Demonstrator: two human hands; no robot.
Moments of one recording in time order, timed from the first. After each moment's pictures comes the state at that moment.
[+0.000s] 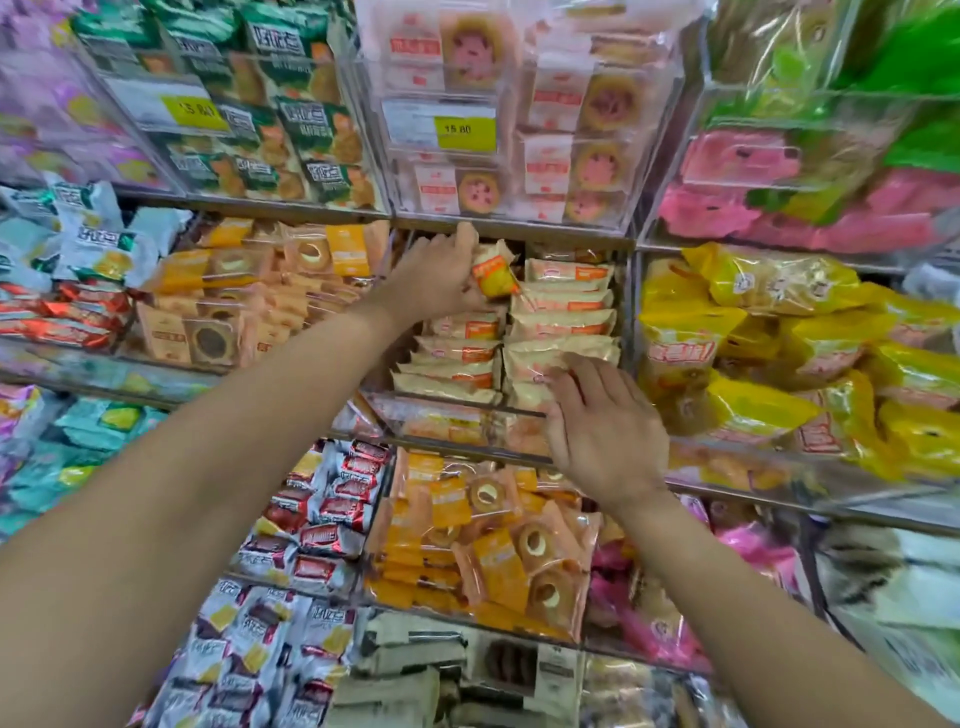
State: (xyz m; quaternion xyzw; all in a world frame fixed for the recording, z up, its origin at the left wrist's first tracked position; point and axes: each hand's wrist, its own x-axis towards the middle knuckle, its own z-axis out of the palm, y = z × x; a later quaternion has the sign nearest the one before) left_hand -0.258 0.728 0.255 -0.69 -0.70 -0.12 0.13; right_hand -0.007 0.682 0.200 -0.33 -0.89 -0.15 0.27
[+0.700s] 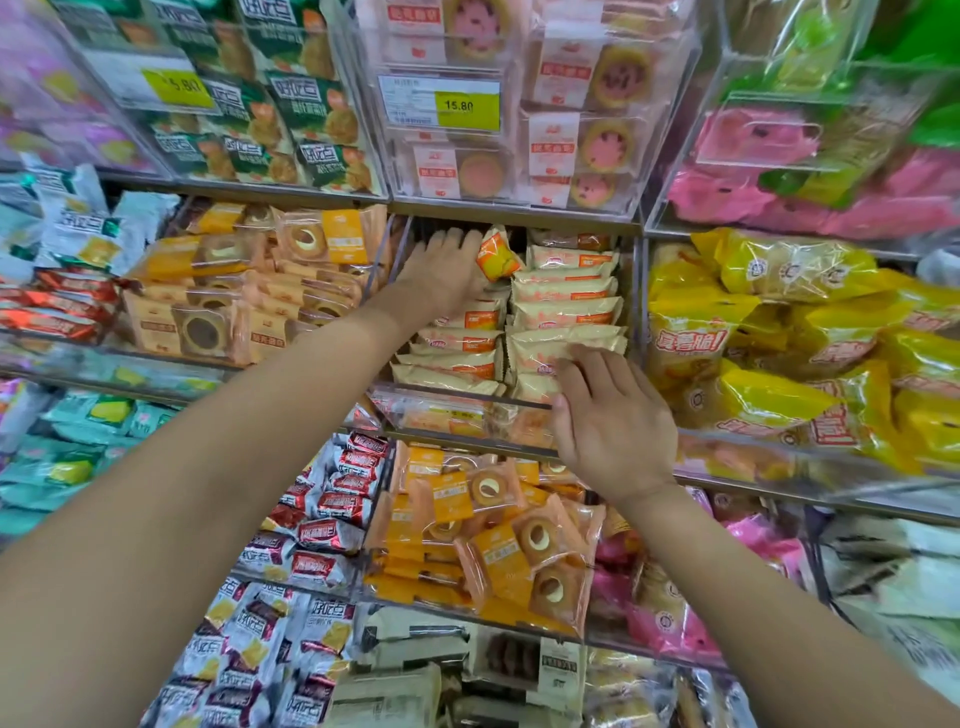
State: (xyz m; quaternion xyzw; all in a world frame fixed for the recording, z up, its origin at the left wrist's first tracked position) left_hand -0.249 0.742 0.240 -0.62 -0.78 -0.04 0.05; right_hand -0.007 0.681 0.198 -0.33 -0.89 -0.16 0.28
